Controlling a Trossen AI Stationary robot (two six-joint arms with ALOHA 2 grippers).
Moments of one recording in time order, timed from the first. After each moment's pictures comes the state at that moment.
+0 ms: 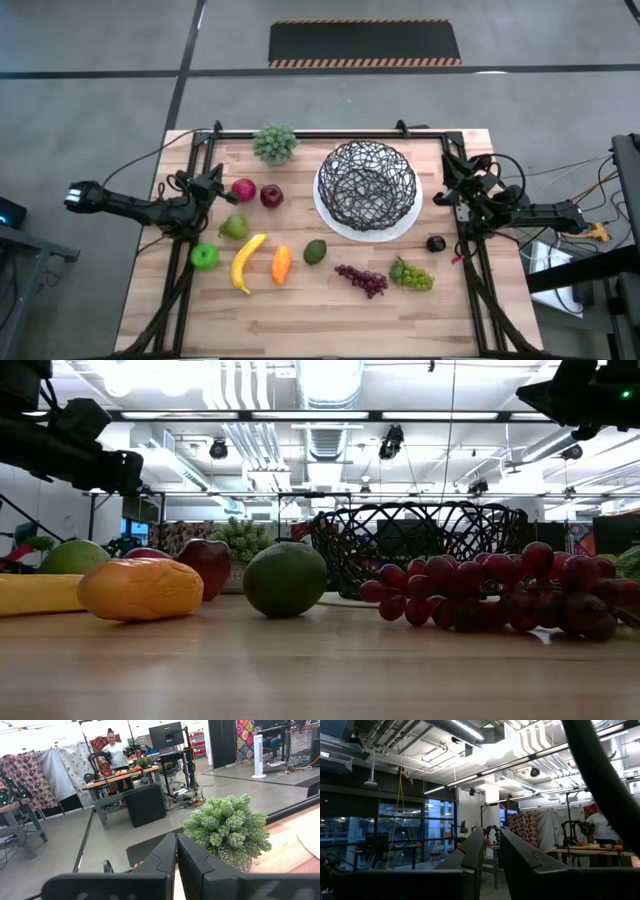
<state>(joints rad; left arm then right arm) -0.18 0.37 0.02 0.31 -1.44 0.19 0.01 0.08 0.01 0.73 0.66 -0.46</state>
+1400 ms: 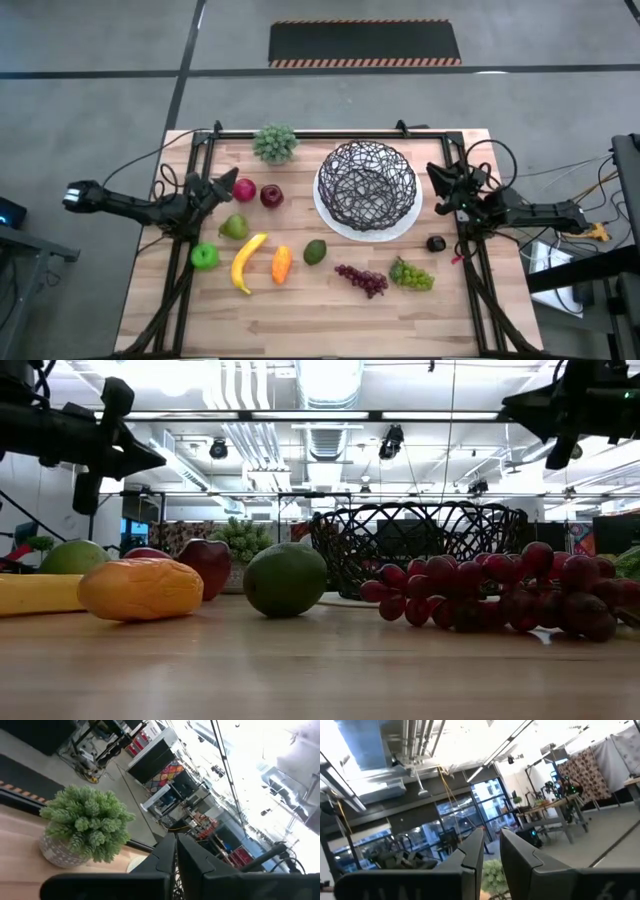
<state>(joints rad) -0.18 0.40 0.03 0.52 -1.09 -0.73 0.00 0.10 0.02 0.54 0.52 0.14</state>
